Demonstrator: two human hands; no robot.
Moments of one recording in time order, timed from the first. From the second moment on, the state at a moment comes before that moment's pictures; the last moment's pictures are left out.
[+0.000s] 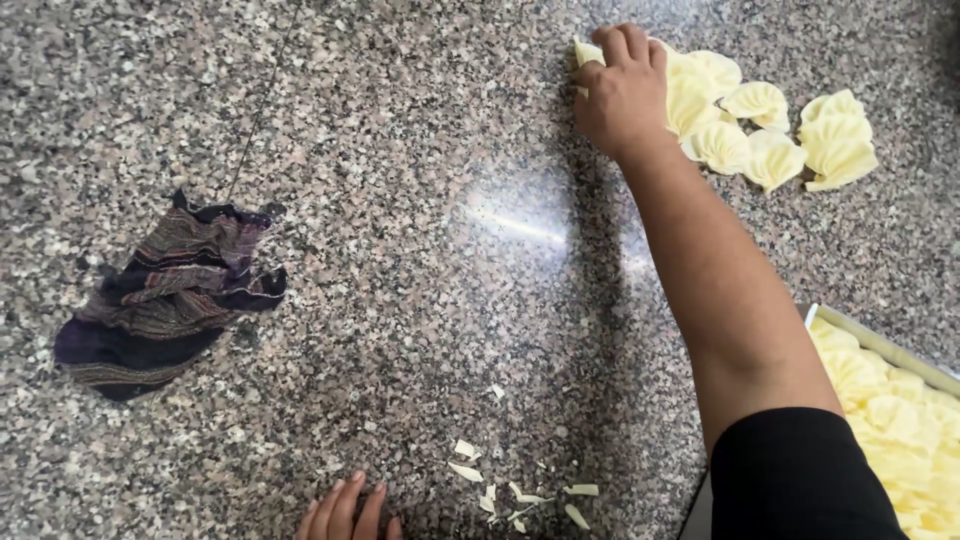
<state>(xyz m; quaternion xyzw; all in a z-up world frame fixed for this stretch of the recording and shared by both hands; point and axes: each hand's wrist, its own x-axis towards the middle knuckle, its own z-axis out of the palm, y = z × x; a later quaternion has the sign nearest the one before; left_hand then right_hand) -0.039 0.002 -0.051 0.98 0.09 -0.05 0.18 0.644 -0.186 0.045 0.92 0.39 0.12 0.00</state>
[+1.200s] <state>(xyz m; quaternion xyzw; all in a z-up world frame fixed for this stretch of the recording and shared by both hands) 0.106 -0.089 0.148 0.49 0.02 -0.13 0.86 0.132 -0.295 0.229 0.86 0.14 0.00 -0.49</state>
